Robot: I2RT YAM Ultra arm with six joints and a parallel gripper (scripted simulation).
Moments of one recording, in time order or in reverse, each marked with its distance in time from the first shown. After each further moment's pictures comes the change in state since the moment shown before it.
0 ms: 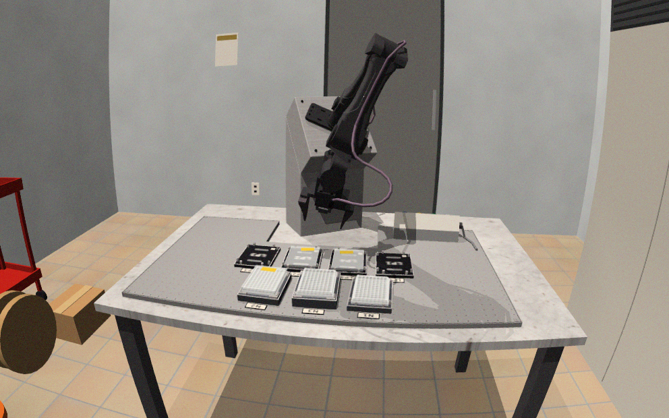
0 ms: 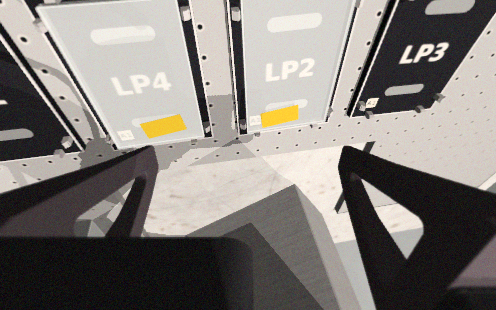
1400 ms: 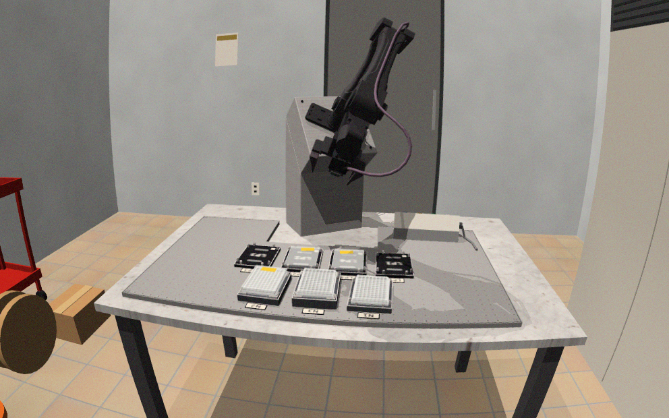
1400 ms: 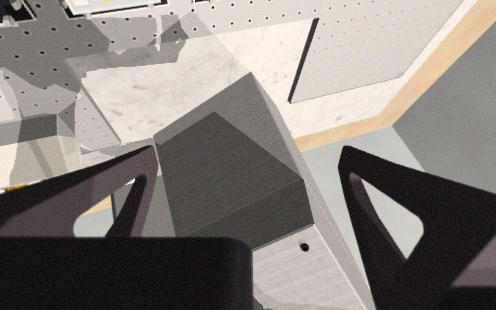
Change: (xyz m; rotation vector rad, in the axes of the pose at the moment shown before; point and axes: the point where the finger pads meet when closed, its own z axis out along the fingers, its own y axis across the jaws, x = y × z) arm 0.056 -0.007 -0.109 0.183 0.240 -0.018
